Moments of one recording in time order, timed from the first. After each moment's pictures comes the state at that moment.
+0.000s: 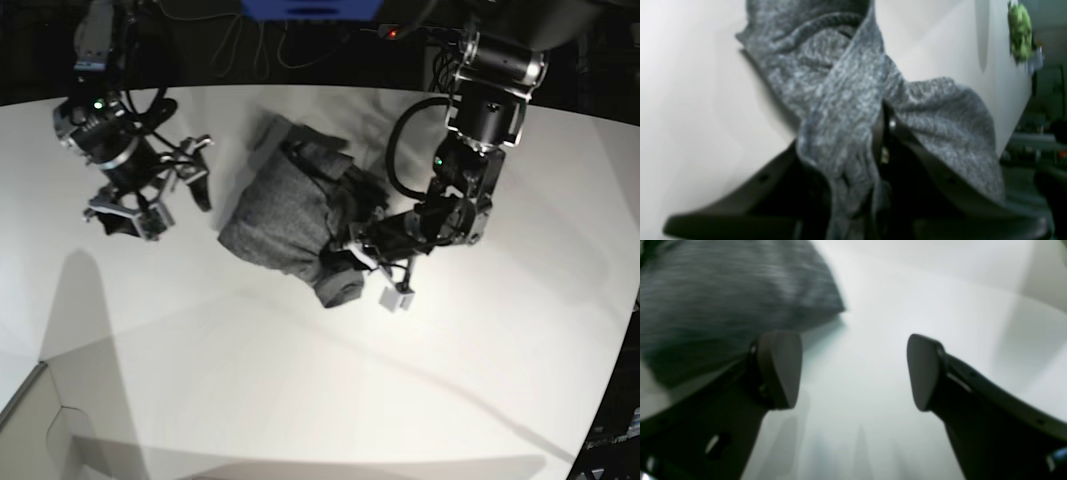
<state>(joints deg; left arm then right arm) -16.7 -6.6 16.3 51.5 -49.6 -20.4 38.2 -16.0 3.5 15.5 113.5 -1.3 39.9 -40.9</state>
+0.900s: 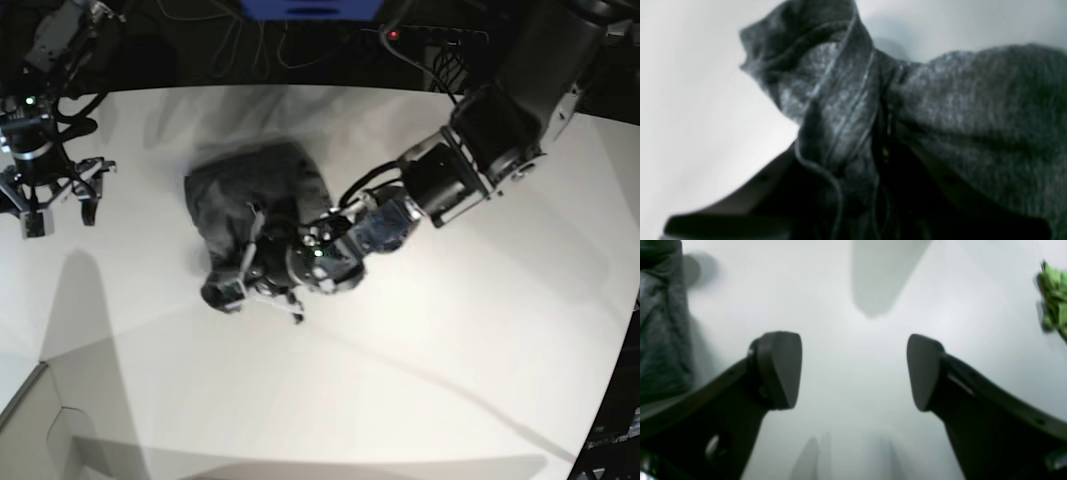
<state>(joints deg) -36.7 -1.1 62.4 50.0 -17.0 -23.0 19.6 -11.4 0.9 40.7 113.2 -1.1 39.9 -41.7</state>
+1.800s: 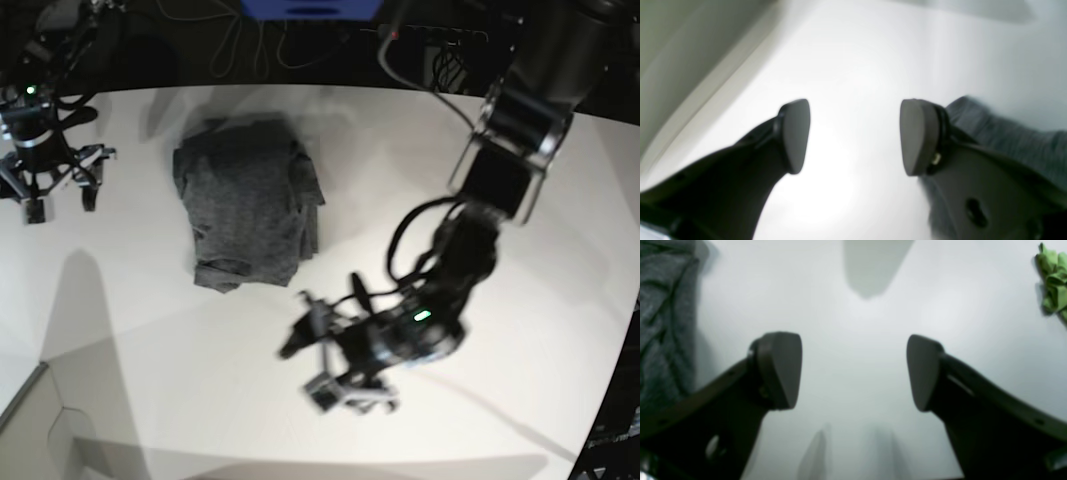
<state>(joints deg) -29.8 -9.9 27.2 77.7 -11.9 -29.2 32.5 -13.9 -0.2 41.1 113.2 -1.3 39.9 -41.5</state>
